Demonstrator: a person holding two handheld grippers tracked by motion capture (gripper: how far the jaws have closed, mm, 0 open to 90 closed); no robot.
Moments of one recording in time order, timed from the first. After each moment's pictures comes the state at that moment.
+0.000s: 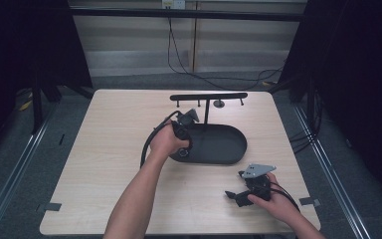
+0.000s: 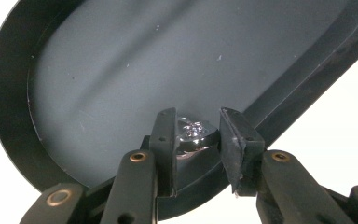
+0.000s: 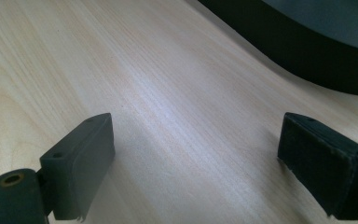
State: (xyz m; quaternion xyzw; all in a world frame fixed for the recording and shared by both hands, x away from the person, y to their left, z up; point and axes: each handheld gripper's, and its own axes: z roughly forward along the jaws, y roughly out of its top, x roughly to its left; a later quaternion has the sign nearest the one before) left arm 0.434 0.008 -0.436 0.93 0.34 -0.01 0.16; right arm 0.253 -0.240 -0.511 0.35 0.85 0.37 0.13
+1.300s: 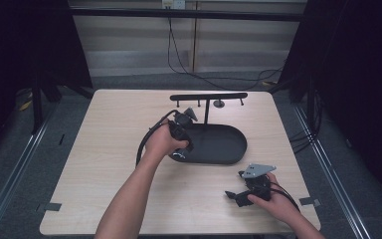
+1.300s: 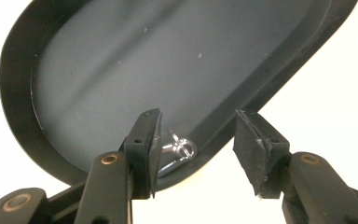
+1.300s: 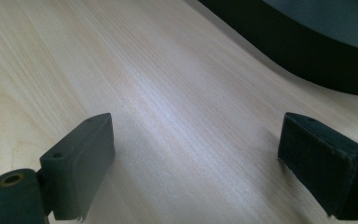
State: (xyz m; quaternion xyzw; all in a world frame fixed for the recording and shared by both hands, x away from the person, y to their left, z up) left arm 0.419 0.018 -0.417 0.93 0.33 -0.02 0.18; right arm 0.253 -0.240 -0.511 0.35 0.85 0.37 0.13
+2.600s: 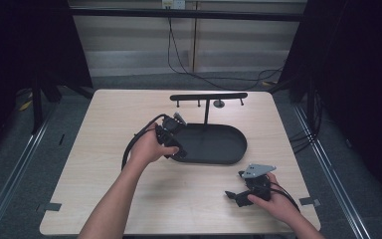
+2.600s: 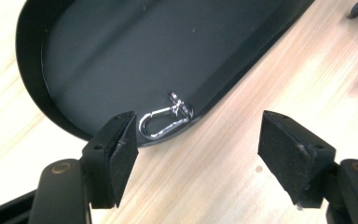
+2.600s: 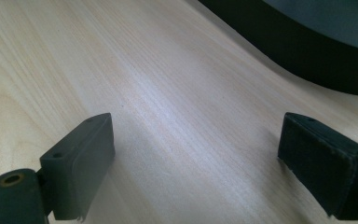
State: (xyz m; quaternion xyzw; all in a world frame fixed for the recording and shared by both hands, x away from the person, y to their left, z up) left arm 0.396 0.053 -0.409 0.93 0.31 -0.01 0.21; right arm 0.253 -0.240 -0.511 0.35 0.85 0.37 0.13
